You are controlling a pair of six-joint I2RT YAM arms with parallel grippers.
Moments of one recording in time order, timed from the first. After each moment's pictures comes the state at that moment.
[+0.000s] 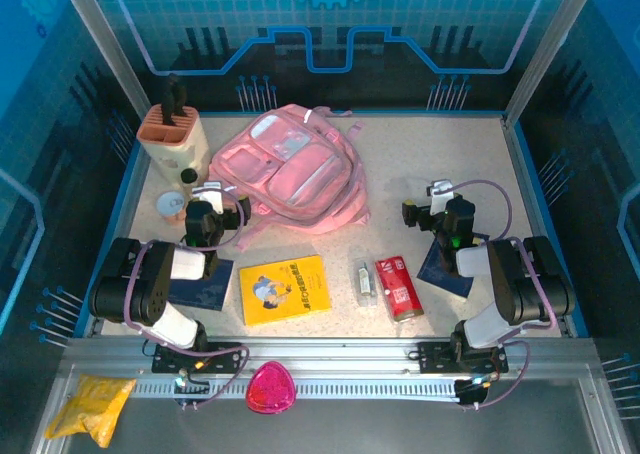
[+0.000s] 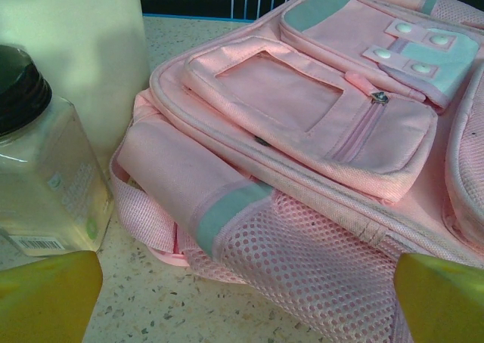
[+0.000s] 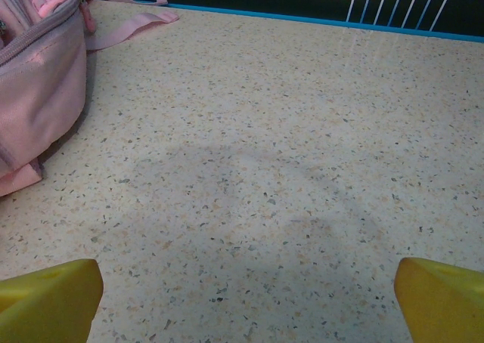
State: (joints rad) left arm -0.03 1.55 0.36 0.84 -0.06 -0.11; right arm 0.07 1.55 0.38 0.78 -0.04 -0.07
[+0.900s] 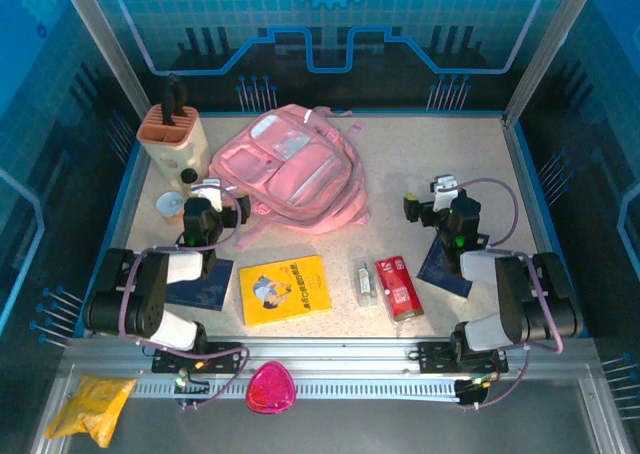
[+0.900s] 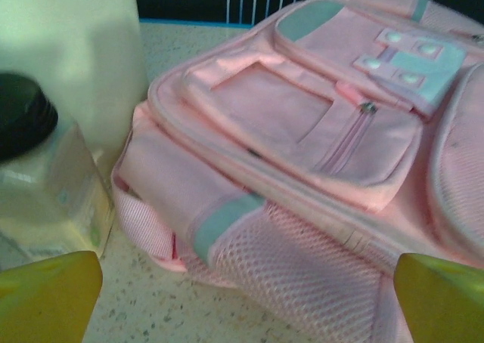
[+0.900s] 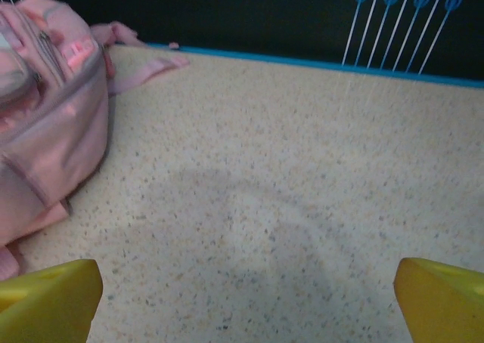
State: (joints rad) left arm -0.03 1.45 0.40 0.69 -0.05 -0.11; right arm 0.06 1.41 0.38 0.72 -0.06 -0.07
